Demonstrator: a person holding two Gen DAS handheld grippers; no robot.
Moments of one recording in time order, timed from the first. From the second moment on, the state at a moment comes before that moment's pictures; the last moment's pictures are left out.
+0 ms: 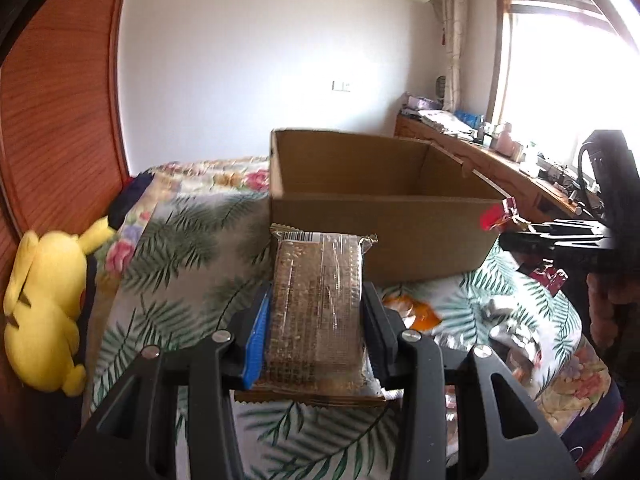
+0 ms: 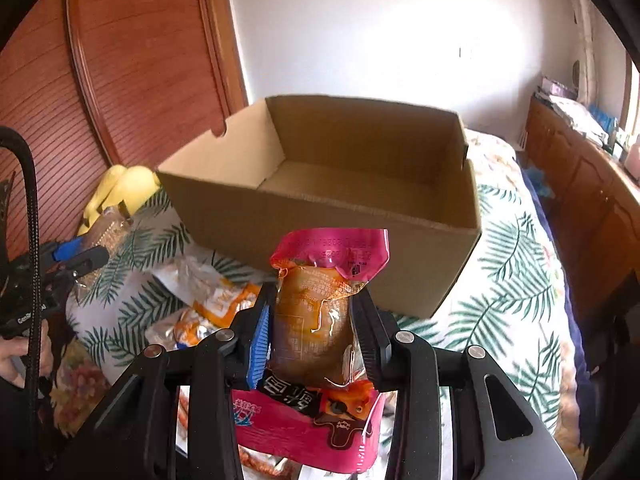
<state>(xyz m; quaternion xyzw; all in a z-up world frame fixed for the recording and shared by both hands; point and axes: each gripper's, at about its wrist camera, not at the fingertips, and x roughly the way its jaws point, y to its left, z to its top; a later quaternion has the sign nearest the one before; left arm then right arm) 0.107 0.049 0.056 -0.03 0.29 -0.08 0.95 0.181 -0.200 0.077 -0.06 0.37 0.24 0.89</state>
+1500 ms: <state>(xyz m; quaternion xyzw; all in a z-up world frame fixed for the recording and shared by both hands) 0.285 -0.002 0.075 0.00 0.30 -0.11 0.95 0.330 -0.181 0.095 -0.04 0.34 0.24 0.91</state>
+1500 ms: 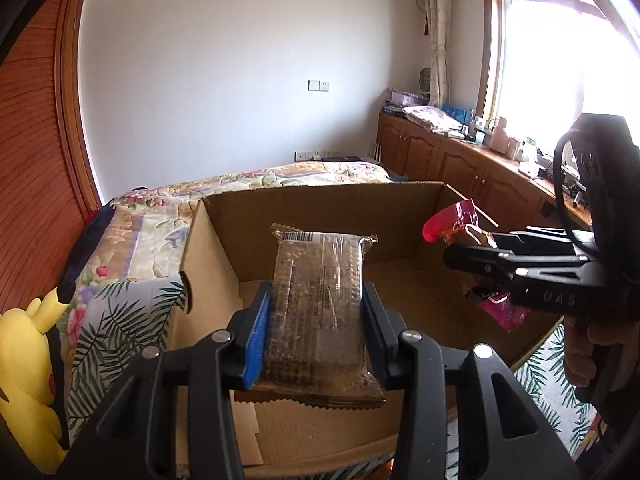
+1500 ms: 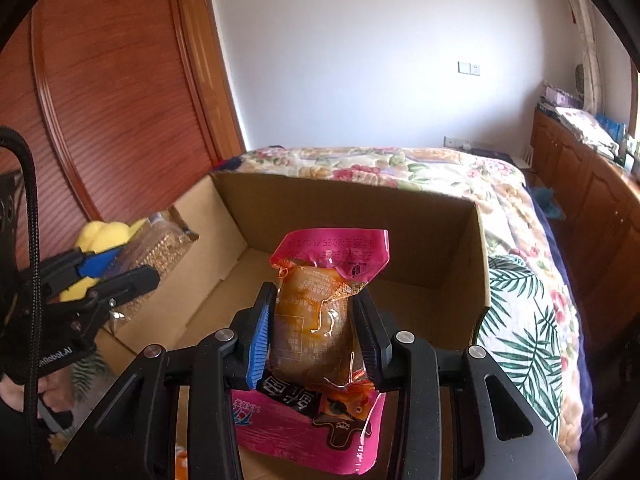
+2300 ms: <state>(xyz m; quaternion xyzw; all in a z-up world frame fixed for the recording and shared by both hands) 0.262 -0.009 0.070 0.00 0.31 -0.11 0.94 0.306 -0.182 0.083 -0.06 0.35 0.21 0.91</state>
